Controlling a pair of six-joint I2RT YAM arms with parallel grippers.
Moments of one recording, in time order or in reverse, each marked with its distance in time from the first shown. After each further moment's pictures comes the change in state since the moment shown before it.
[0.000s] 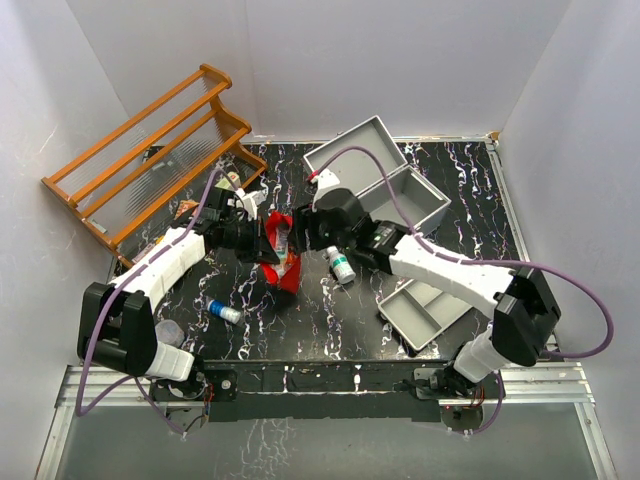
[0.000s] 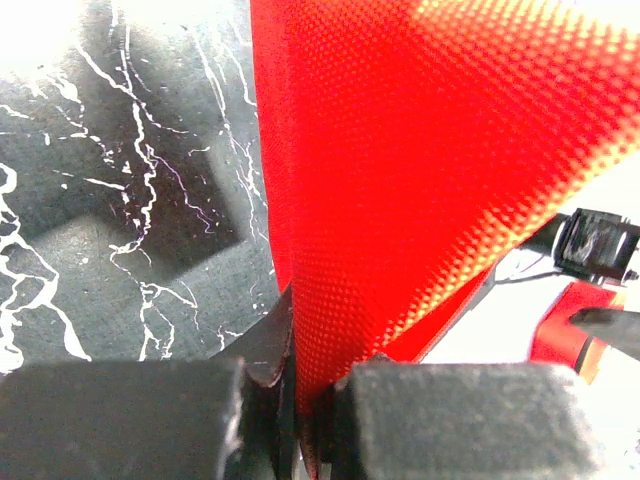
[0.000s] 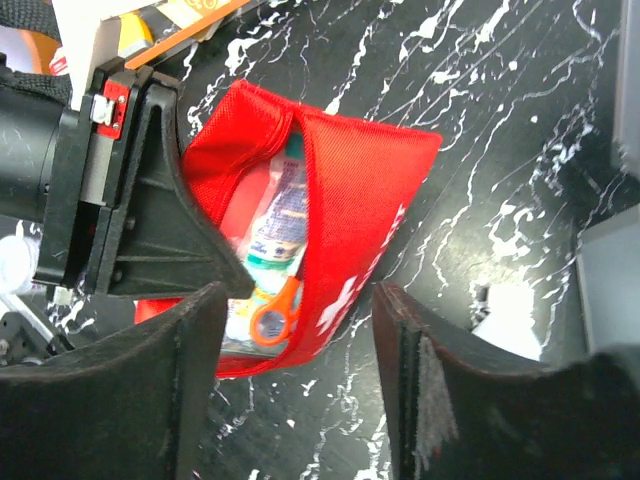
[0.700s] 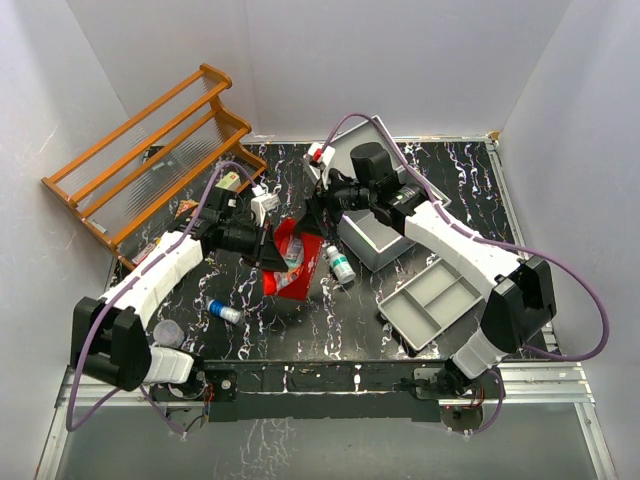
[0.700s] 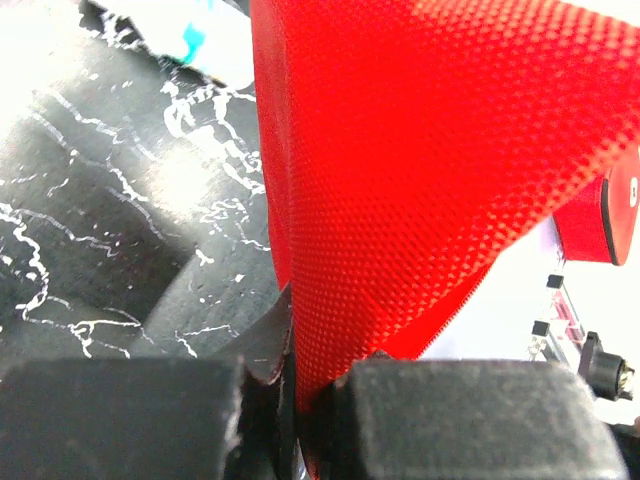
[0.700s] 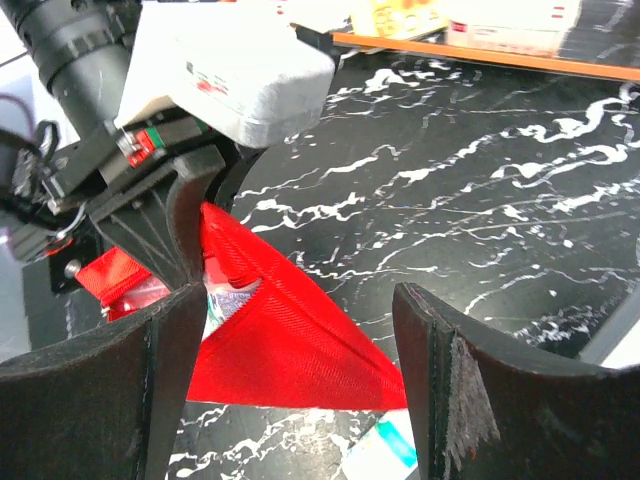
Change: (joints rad) left arm -0.042 -0.046 0.043 -0.100 0.256 0.327; right arm -0.270 0.056 0.191 -0.078 -0.731 -0.497
